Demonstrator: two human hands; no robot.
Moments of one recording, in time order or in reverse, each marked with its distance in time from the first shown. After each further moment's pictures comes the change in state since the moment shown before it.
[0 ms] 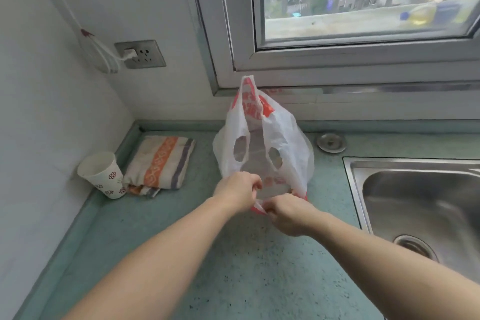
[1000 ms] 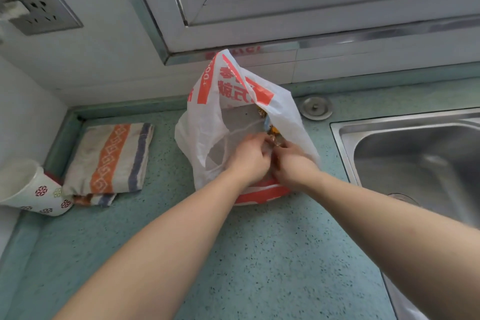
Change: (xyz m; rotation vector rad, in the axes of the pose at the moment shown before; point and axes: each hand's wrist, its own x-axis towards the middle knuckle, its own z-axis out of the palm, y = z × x) left_hand 0.095 0.022 0.054 -0.337 0.018 0.062; right_hand 0.069 0.069 0.007 0.145 0.212 0.317
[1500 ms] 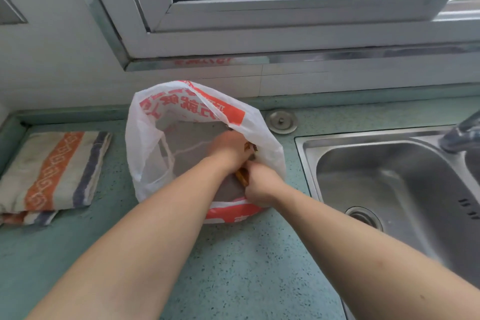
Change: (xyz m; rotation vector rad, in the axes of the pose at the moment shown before) left_hand 0.062 0.029 0.014 0.220 -0.063 0.049; right_hand -0.007 0.008 -0.013 0.105 -0.112 0.031
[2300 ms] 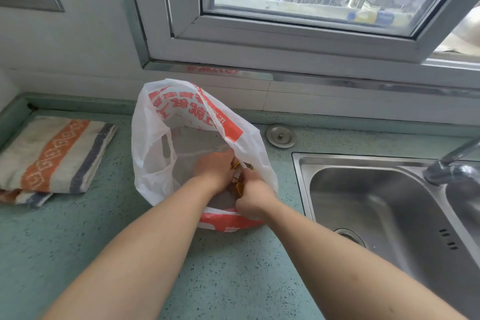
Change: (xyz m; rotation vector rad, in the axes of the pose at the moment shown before) left_hand -0.035 -0.027 0.010 0.160 0.071 -0.026; right_hand -0.020 -0.011 0.005 -0.006 0.036 0.121
